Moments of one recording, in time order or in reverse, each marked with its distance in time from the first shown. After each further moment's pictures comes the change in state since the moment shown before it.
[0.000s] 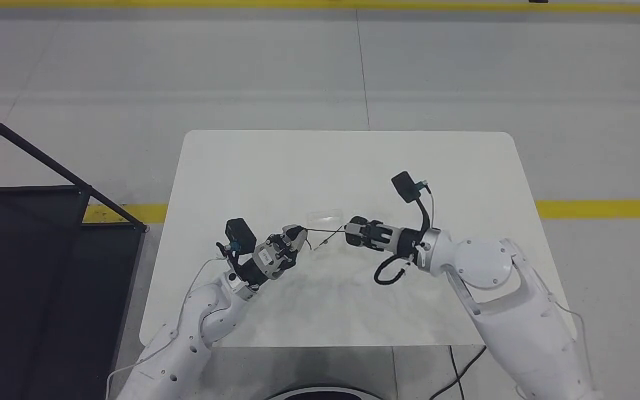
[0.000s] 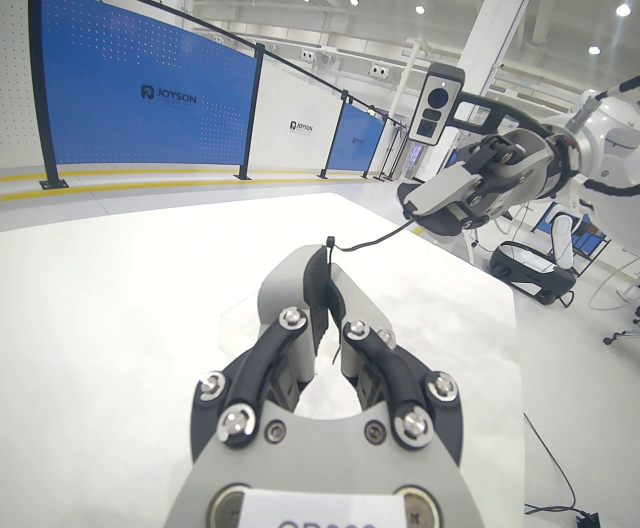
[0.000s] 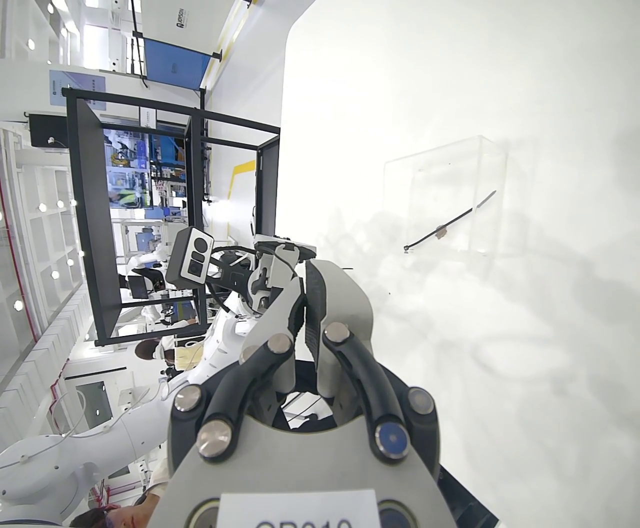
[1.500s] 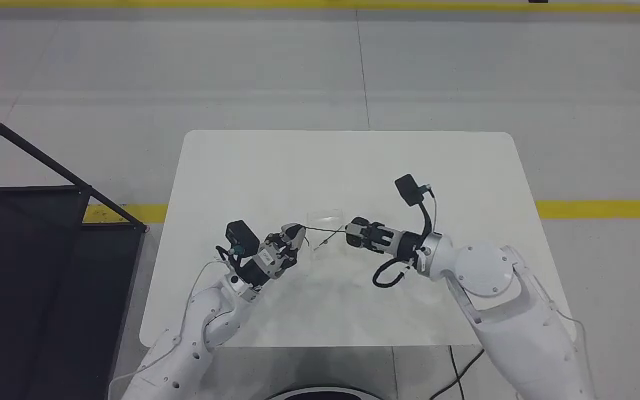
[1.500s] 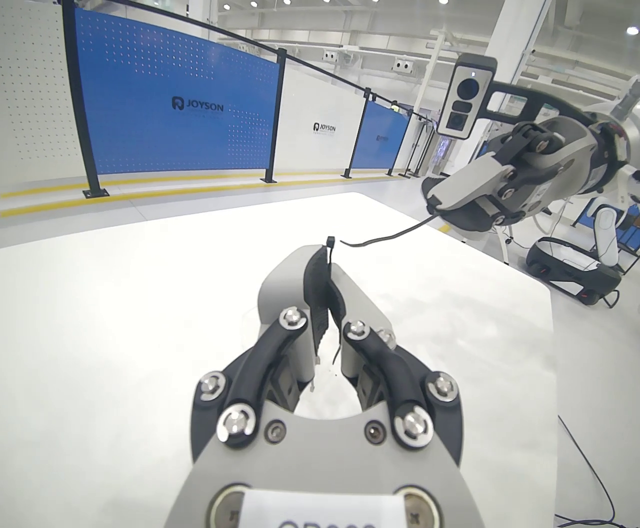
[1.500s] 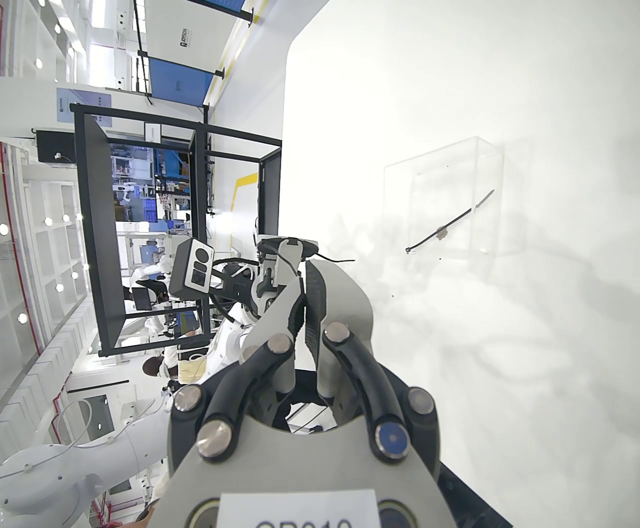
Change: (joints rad) left arm 0.028 -0.010 -0.006 -0.040 0.064 0.112 0.008; right arm -0.039 0.003 0.011 -0.046 -0.007 0.026 -0.045
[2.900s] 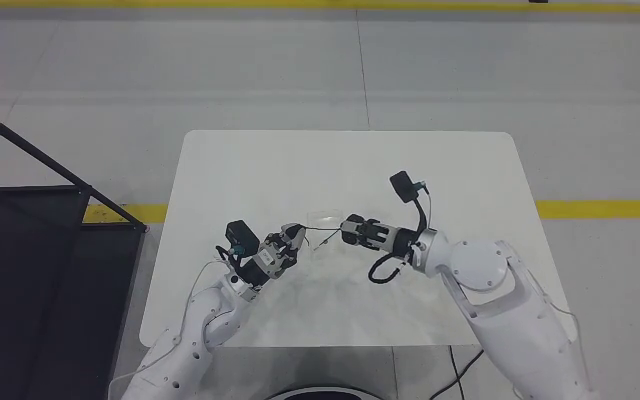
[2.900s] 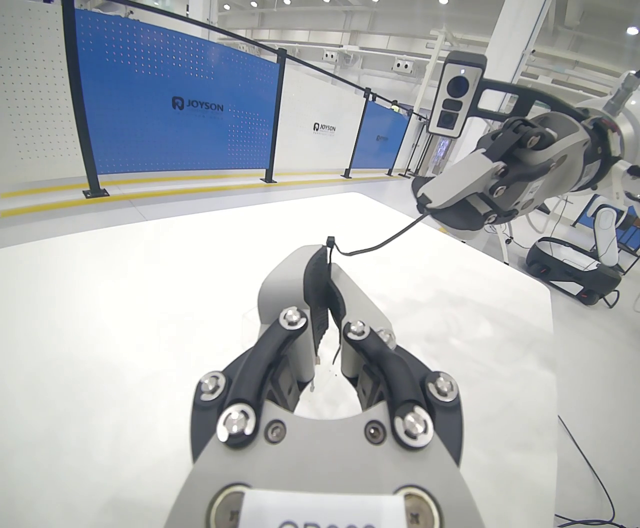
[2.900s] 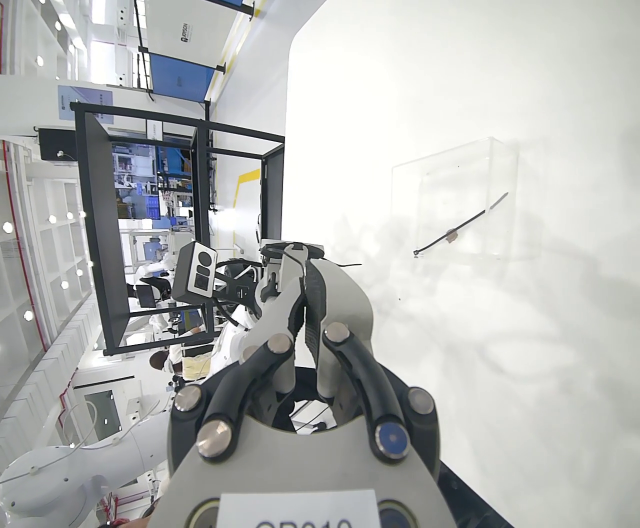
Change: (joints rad) left arm 0.000 0.000 0.000 0.000 0.000 0.000 0.000; right arm 0.033 -0.010 -0.027 0.031 0.032 -0.007 -0.013
